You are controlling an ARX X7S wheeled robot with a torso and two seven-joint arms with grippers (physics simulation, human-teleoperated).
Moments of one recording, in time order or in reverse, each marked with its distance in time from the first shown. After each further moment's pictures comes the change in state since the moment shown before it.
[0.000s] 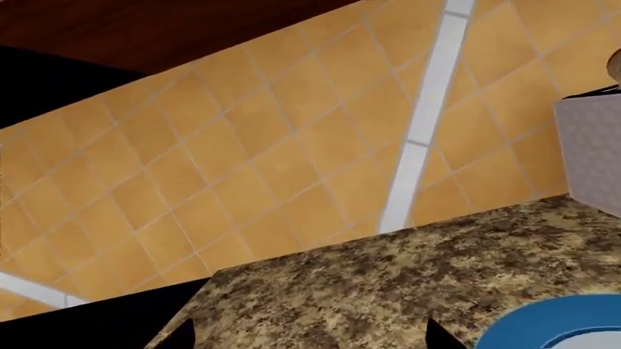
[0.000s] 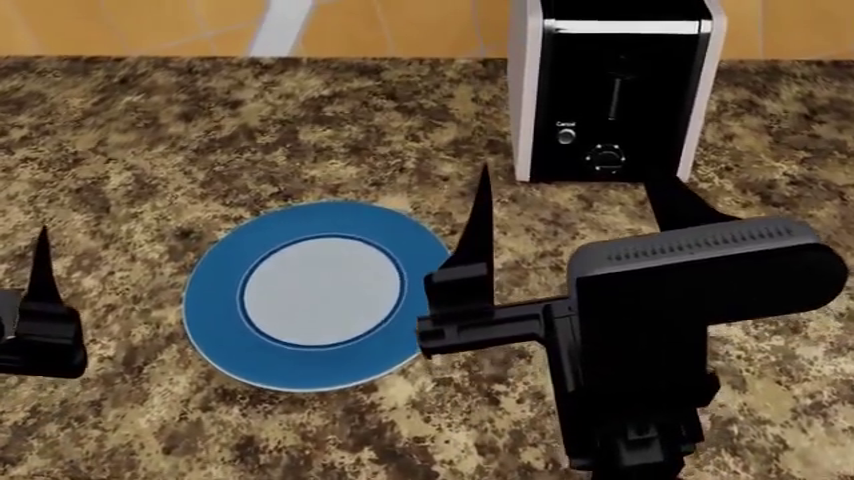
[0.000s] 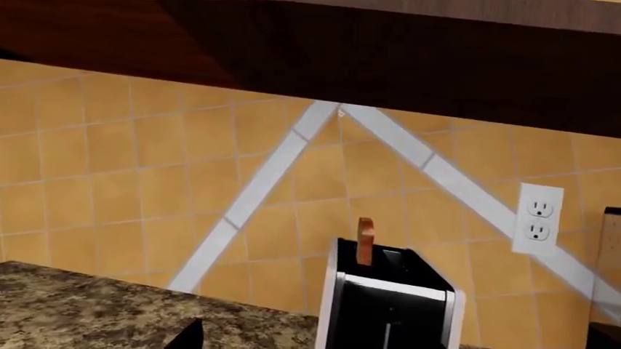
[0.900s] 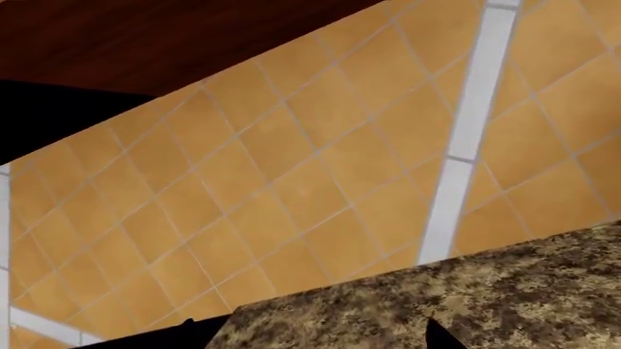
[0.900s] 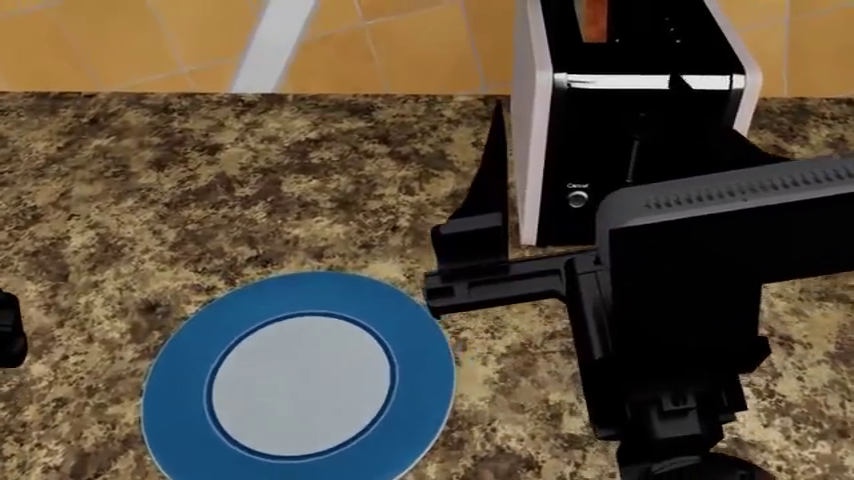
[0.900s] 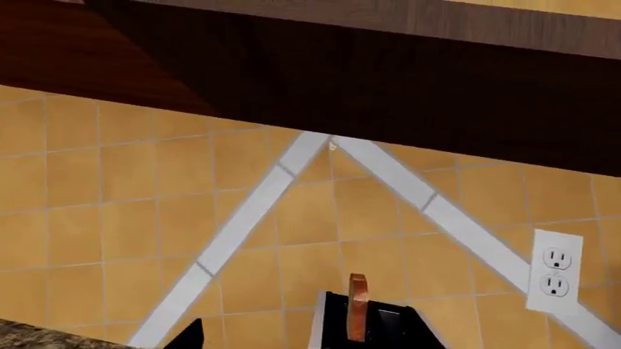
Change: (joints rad) left arm -0.013 -0.075 -0.054 0.130 -0.013 -0.126 0.005; right arm 0.116 0.032 0.033 -0.115 0.066 0.156 0.025
